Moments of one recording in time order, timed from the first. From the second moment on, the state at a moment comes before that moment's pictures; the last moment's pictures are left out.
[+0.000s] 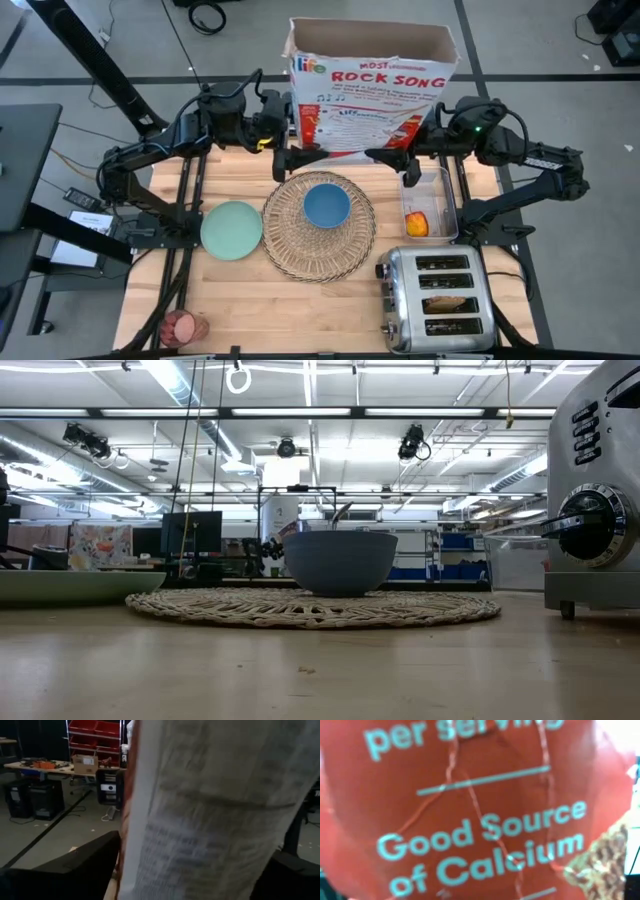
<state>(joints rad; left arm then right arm) 0.16 1.47 1.79 -0.32 0.22 -0.12 -0.11 1.11 1.39 -0.19 -0.09 0.05</state>
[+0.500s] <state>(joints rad) 0.17 1.46 1.79 -0.28 0.20 -0.11 -0.11 1.16 1.39 -0.08 -0.04 0.01</state>
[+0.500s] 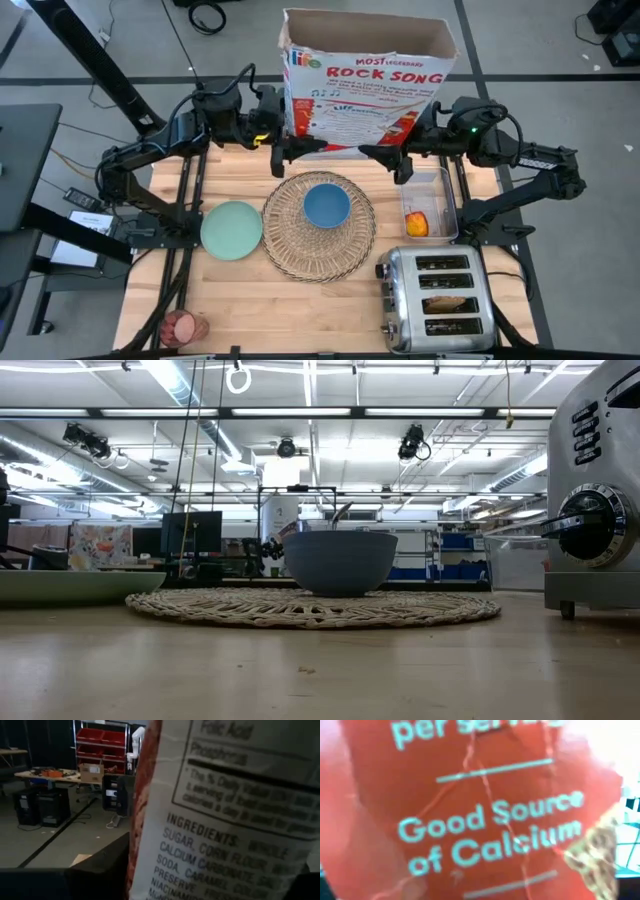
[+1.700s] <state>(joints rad) 0.19 1.55 1.85 0.23 0.21 -0.20 -0.13 1.31 1.39 0.77 -0.17 0.11</state>
